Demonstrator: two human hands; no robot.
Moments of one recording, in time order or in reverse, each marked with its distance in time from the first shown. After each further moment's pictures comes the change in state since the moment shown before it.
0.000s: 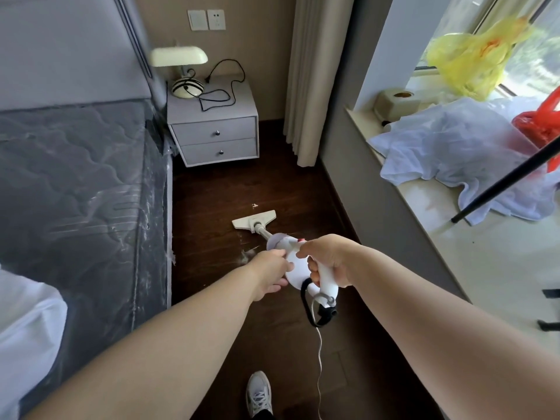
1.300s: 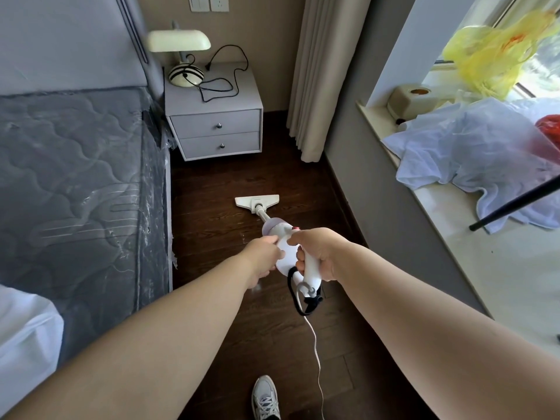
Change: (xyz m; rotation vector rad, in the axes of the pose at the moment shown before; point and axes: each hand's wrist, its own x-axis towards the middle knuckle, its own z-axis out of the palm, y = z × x) left_hand 0.053 0.028 -0.078 0.030 0.017 0.041; right_hand 0.056 -0.065 0.048 0.199 0.035 -0.024
